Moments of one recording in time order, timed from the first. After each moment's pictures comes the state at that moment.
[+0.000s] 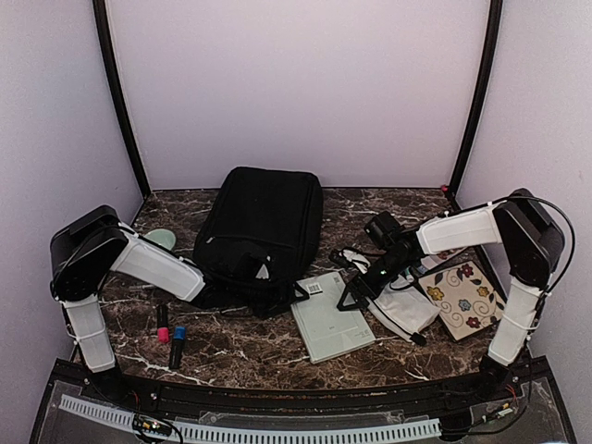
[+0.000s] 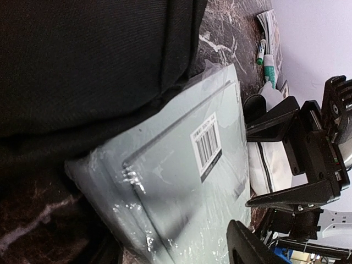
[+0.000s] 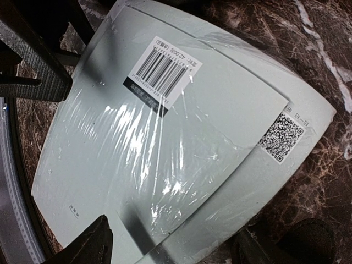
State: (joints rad) left arm -0.89 1.86 0.87 0.31 0.27 -1.11; right arm 0.62 1.83 1.04 -0.44 -0.59 -0.21
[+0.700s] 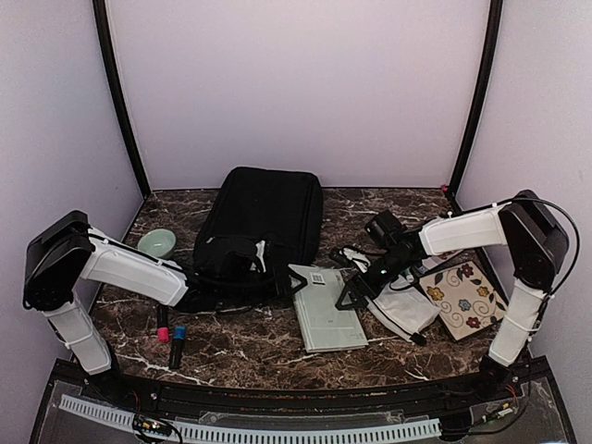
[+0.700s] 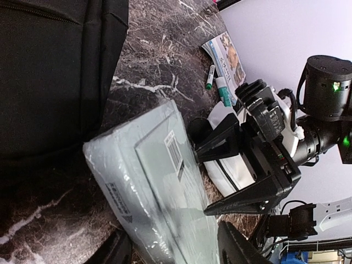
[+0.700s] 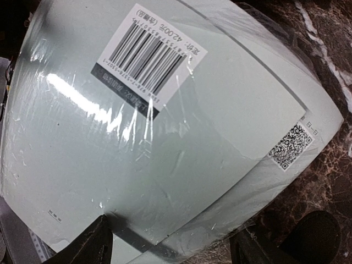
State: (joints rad) left arm -0.95 1.69 0.80 0.37 0.10 -0.97; right arm 0.63 1.79 1.02 -0.42 -0.60 -0.17
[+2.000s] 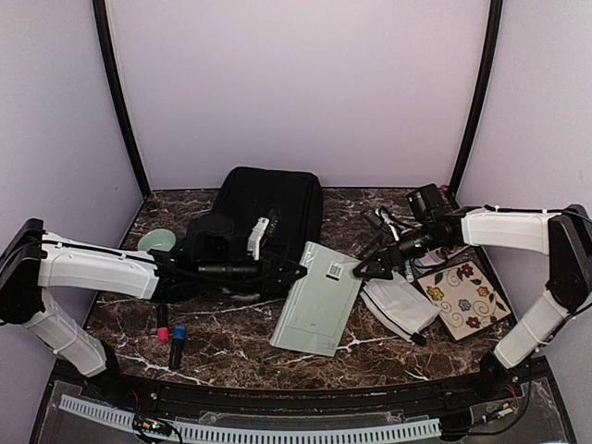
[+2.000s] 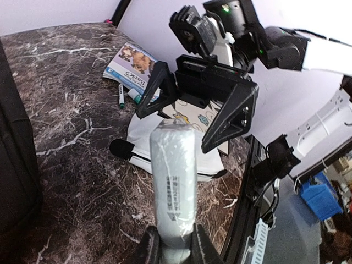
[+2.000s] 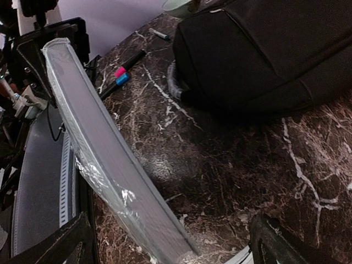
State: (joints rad) left arm -0.95 1.49 0.81 0.35 0.28 -0.52; right arm 0.44 1.55 0.95 -0.34 -0.93 -0.25
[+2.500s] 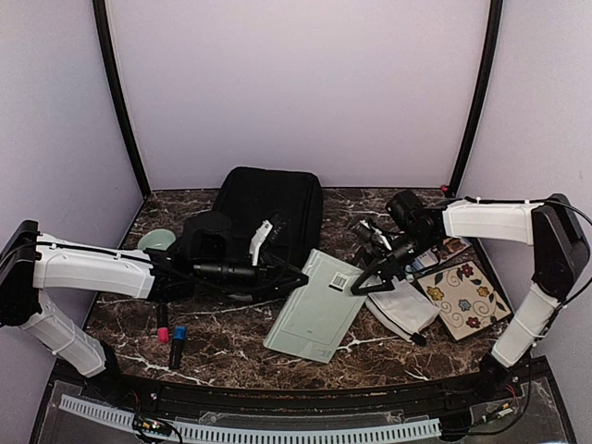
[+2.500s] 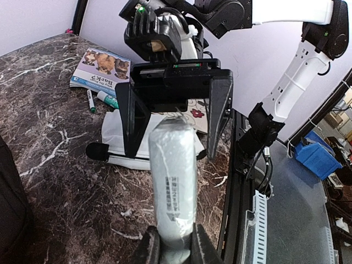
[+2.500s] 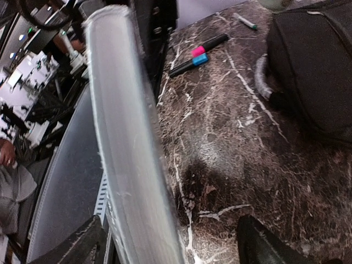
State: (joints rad) left arm -0.95 1.45 0.81 0.32 0.43 -0.32; right arm 0.52 1.66 1.09 -0.65 -1.17 -0.58
